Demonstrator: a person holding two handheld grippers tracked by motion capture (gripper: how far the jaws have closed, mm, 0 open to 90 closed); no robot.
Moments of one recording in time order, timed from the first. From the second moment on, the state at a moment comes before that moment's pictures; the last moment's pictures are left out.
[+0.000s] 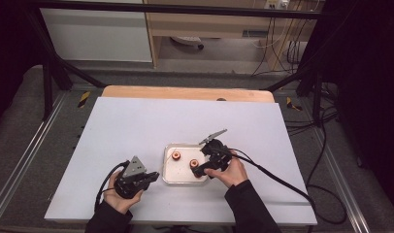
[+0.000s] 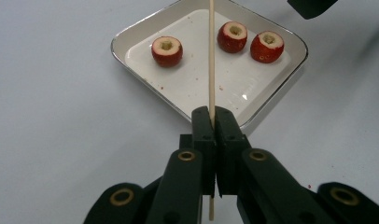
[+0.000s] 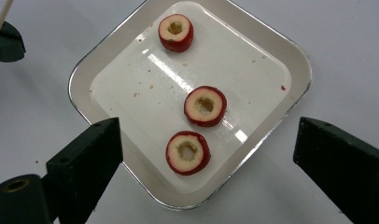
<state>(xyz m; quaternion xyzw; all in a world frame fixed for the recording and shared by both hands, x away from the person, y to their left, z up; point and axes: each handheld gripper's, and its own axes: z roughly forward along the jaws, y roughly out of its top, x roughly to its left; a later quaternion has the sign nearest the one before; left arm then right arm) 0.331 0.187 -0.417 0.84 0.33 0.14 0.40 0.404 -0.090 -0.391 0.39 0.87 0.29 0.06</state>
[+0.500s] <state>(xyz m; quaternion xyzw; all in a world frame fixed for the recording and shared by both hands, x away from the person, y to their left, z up) 0.332 0.187 -0.418 0.84 0.33 0.14 0.41 0.410 -0.080 -0.397 0.43 0.87 0.24 0.02</state>
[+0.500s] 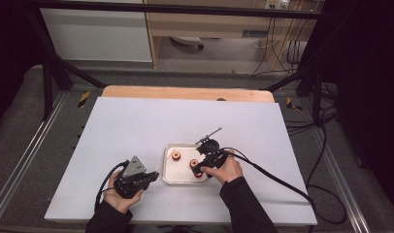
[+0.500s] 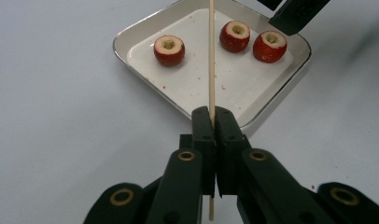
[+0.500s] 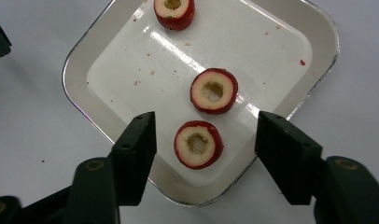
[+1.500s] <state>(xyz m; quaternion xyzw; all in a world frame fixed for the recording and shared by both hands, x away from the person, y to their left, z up) 0.332 0.185 -0.418 0.84 0.33 0.14 0.40 0.421 -0.074 -0.417 0.44 0.87 0.20 -0.03</state>
